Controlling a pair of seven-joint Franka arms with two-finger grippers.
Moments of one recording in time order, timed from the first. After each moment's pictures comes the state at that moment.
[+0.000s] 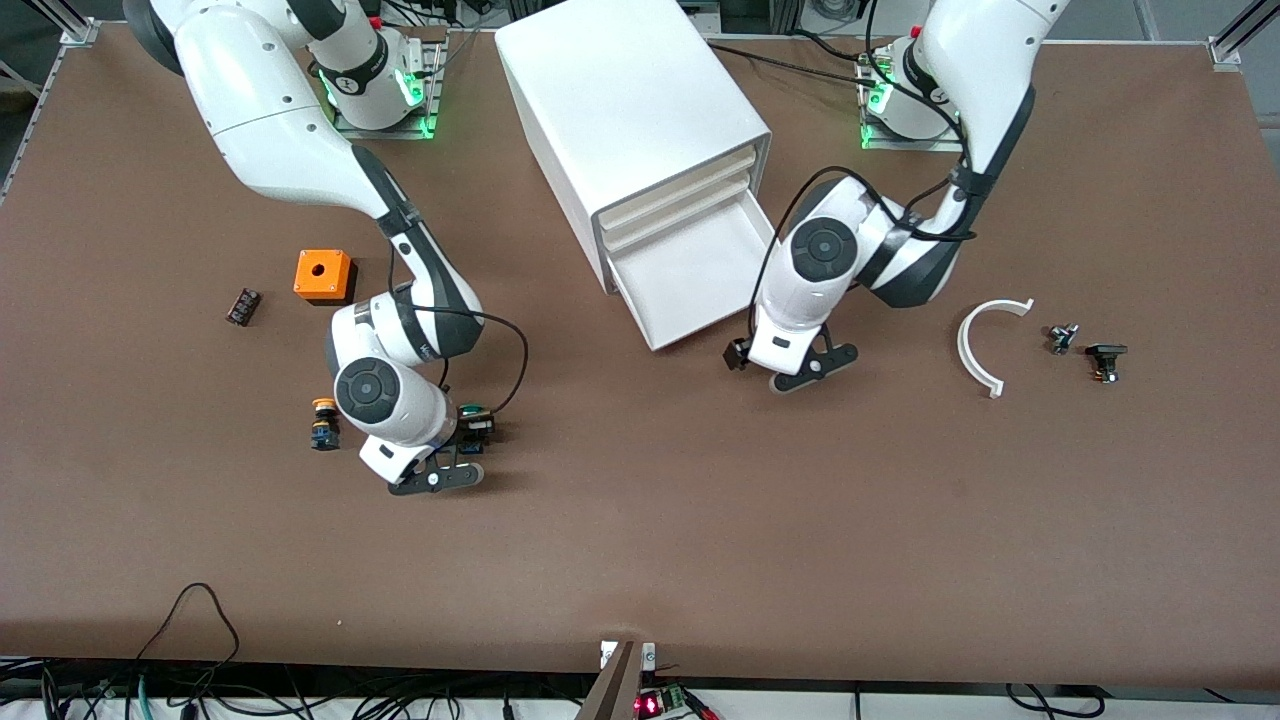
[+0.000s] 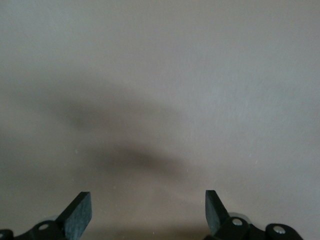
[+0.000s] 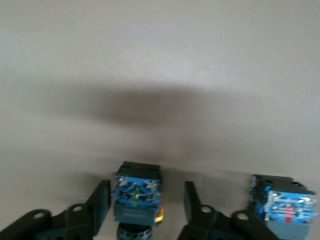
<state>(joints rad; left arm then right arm) -0.29 0.49 -0.29 -1.91 0.15 2.37 -1.10 0.26 0.84 0.09 -1.41 -0.06 2.25 0.21</state>
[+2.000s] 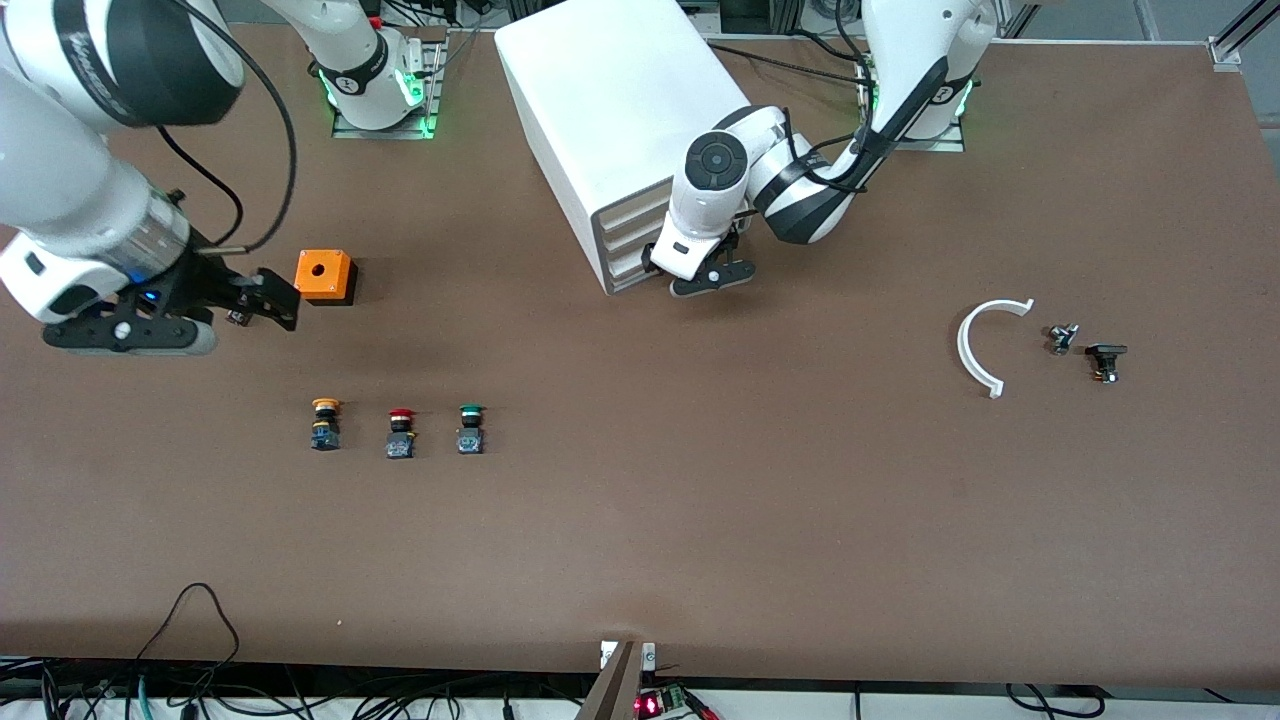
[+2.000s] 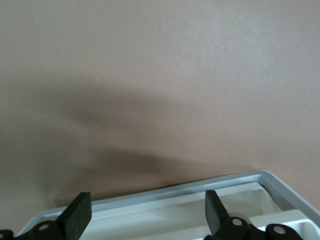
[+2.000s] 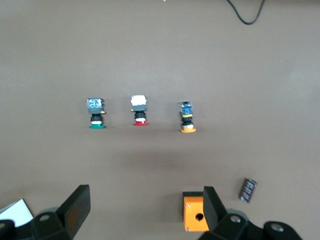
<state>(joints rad) -0.27 0.48 -0.57 -2.00 0.15 2.35 -1.22 0.09 0.14 0.09 -1.55 -0.06 1.73 0.20</state>
